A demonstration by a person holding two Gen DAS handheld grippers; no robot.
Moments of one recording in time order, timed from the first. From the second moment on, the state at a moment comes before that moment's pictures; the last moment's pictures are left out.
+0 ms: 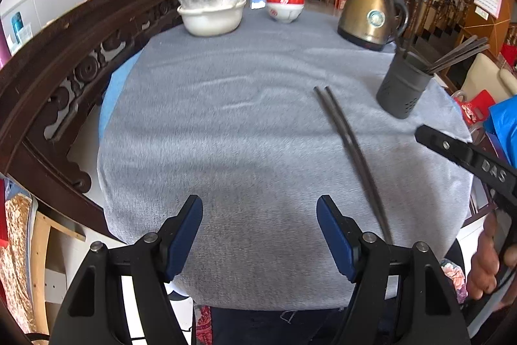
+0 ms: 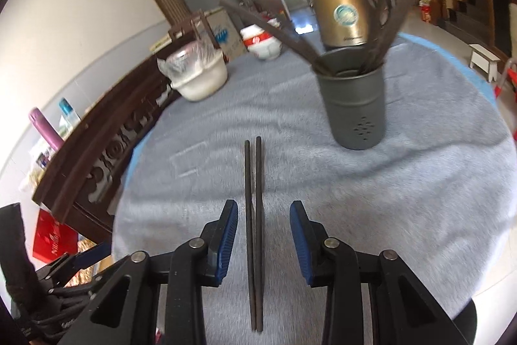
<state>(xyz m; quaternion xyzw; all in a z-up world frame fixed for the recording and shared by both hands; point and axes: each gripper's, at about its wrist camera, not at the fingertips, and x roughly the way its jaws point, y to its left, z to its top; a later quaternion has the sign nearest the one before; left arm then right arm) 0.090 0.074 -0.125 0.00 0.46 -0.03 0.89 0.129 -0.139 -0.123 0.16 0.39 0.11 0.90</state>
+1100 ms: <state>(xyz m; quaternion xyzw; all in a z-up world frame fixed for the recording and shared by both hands) 0.141 0.082 -0.160 -0.01 0.51 -0.02 0.86 0.215 -0.119 -0.179 0.07 0.46 0.09 0.88</state>
